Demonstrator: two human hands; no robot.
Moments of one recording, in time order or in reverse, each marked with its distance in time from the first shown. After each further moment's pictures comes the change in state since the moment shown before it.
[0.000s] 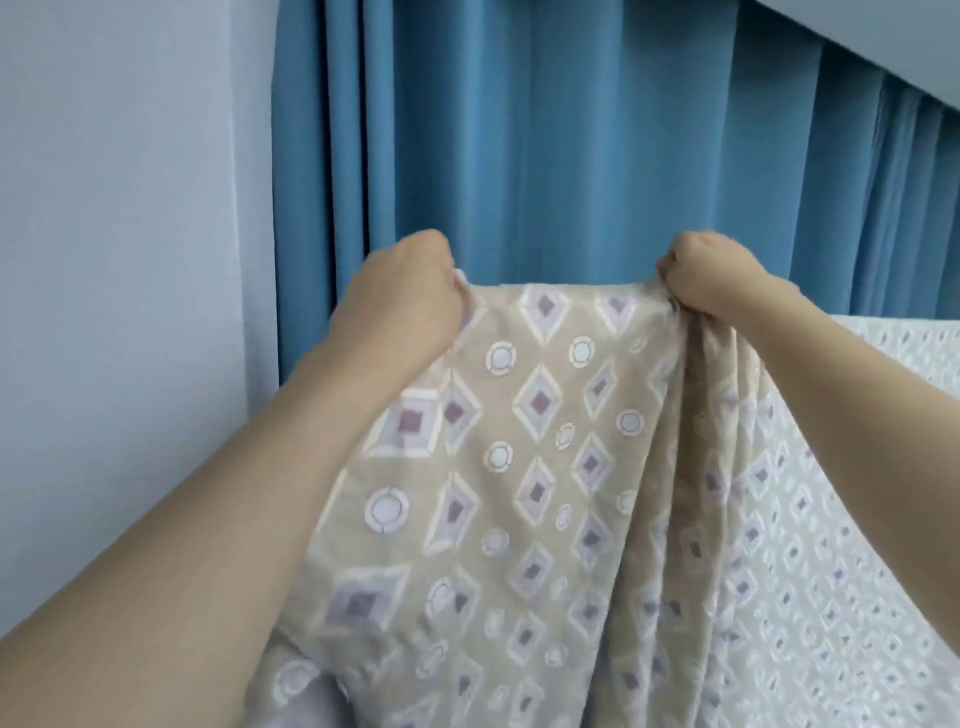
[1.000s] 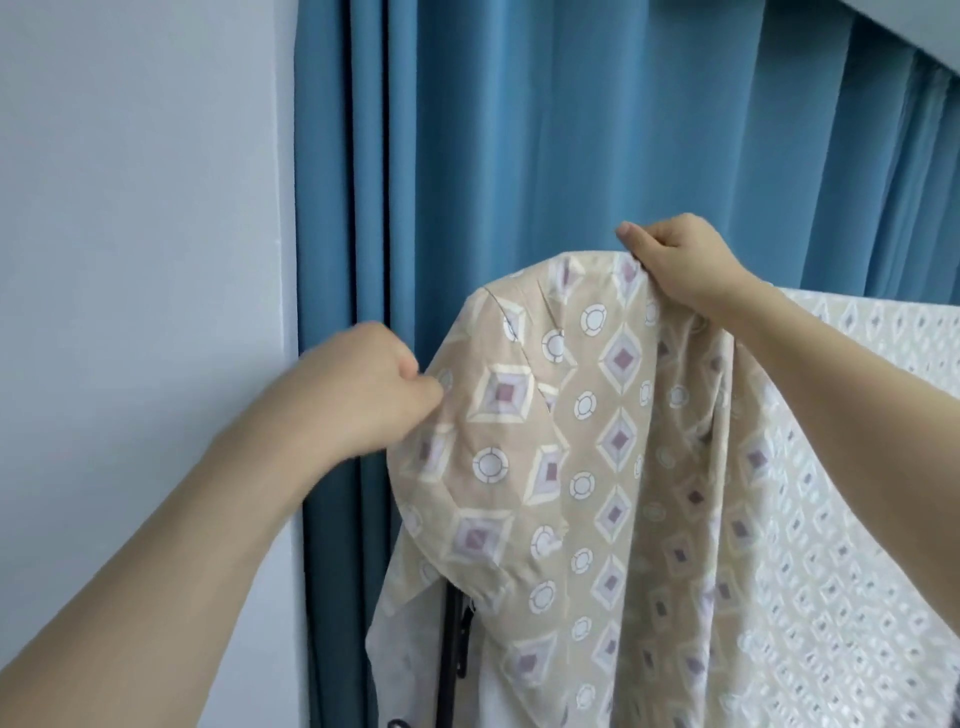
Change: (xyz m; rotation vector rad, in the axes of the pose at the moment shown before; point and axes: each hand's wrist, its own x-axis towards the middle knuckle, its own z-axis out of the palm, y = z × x) left_hand -0.065 -0.055 -0.016 -0.020 -0.459 -0.190; right_hand -0.039 -0.039 0.011 0.367 0.015 -0.229
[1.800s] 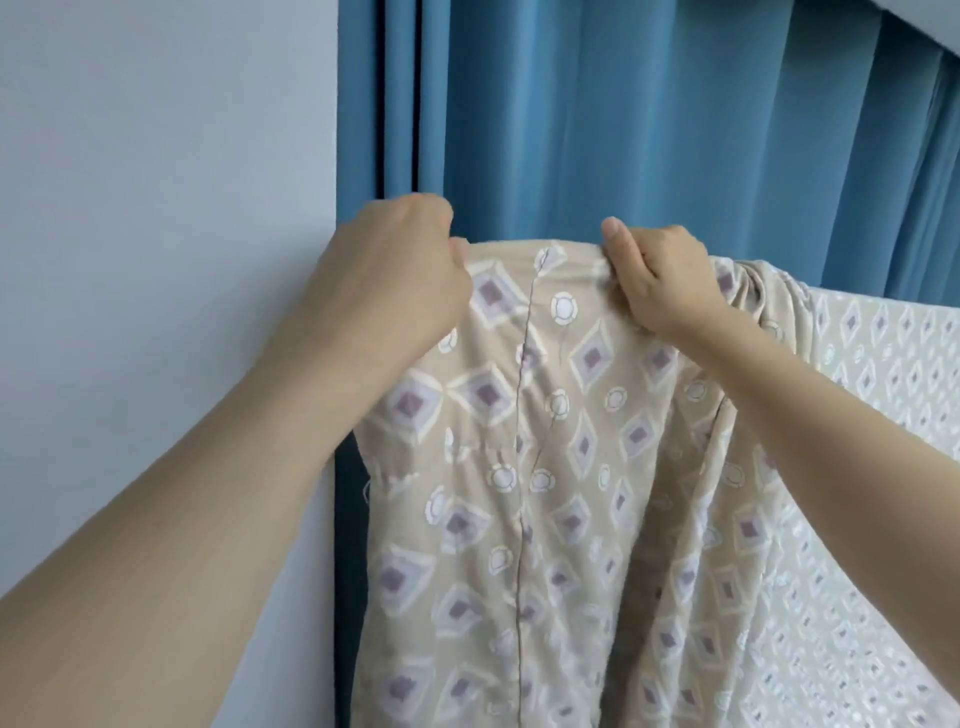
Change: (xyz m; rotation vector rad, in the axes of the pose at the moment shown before) left_hand 0.005 0.019 -0.041 0.143 0.592 0.288; right_hand -0.033 -0.058 0.030 -0.109 0.179 -0.268
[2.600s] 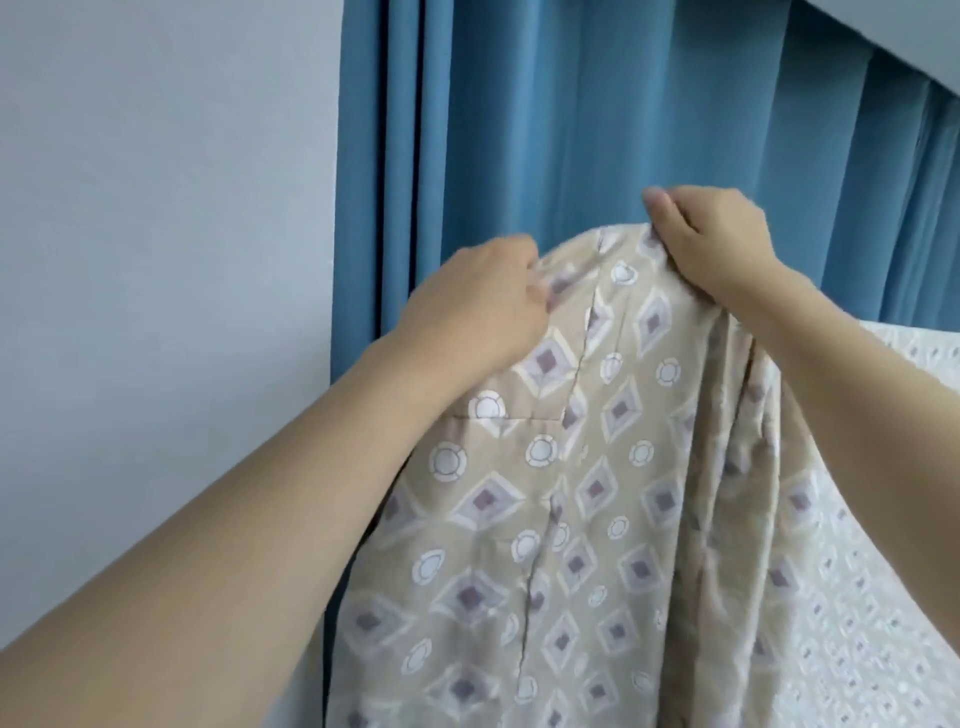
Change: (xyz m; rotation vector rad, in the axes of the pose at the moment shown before) left_hand 0.024 0.029 0.041 -0.198 -0.200 0.051; right_hand 0.049 0.039 -0.032 -0.166 -0.047 0.127
